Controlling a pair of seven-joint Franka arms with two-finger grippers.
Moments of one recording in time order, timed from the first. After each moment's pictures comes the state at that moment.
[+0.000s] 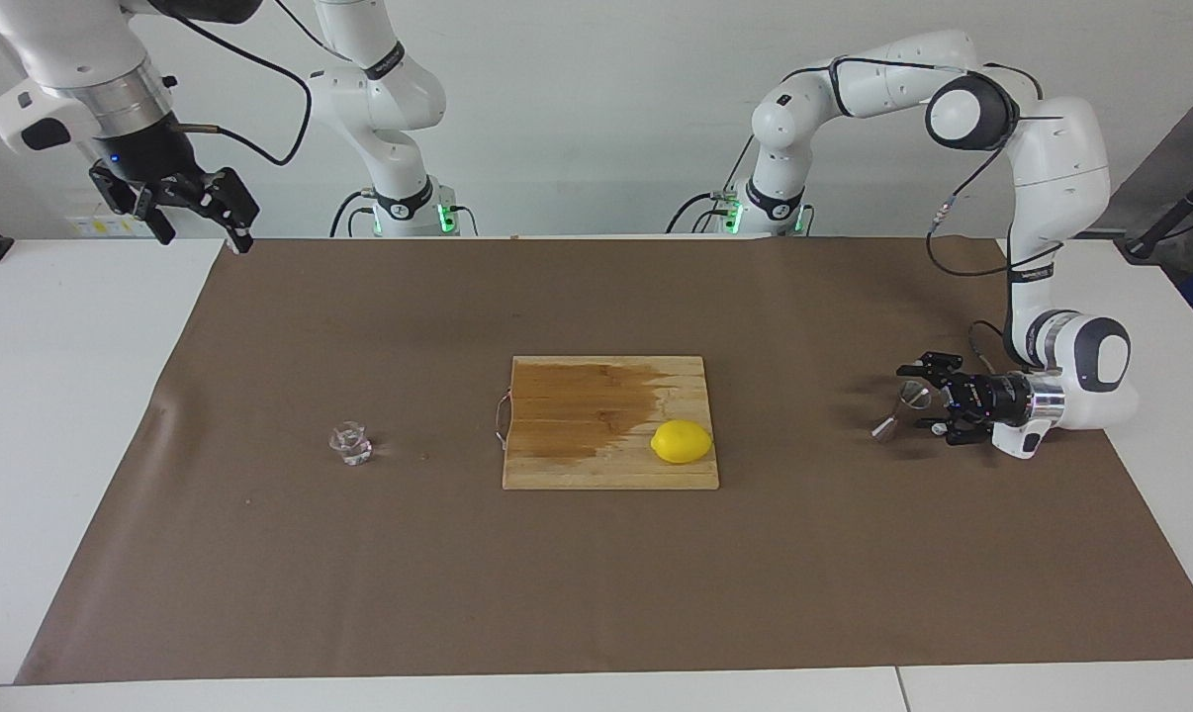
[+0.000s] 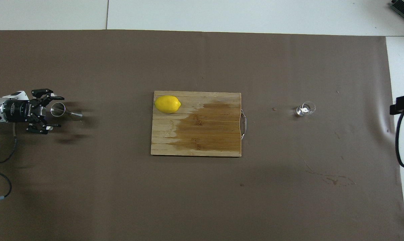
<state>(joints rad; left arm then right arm) 0.73 0.89 -0.34 -1.47 -1.00 1.27 -0.82 -0.03 -0.04 -0.07 -1.54 -0.02 1.52 0.06</state>
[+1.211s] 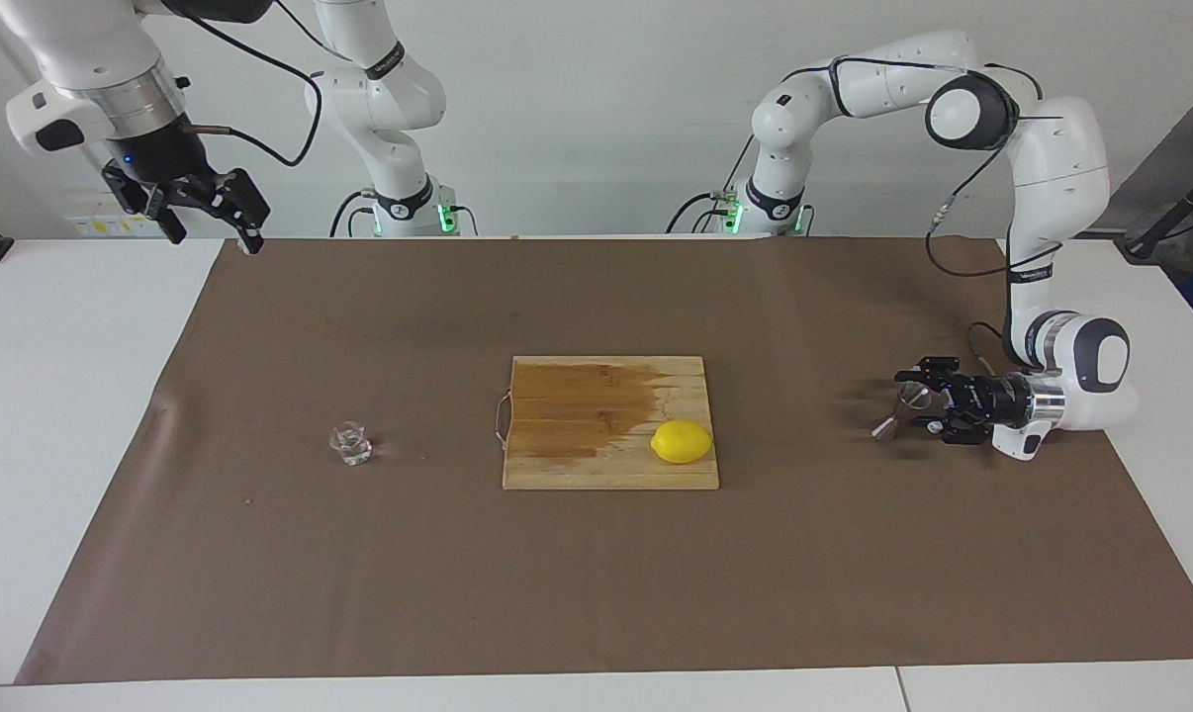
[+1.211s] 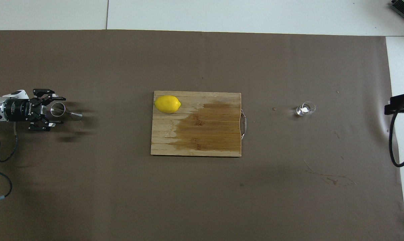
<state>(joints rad) 0.73 0.89 -0.35 -1.47 -1.01 1.28 -0.82 -0.02 -0.04 -0.06 -1.54 -0.02 1.51 0.09</state>
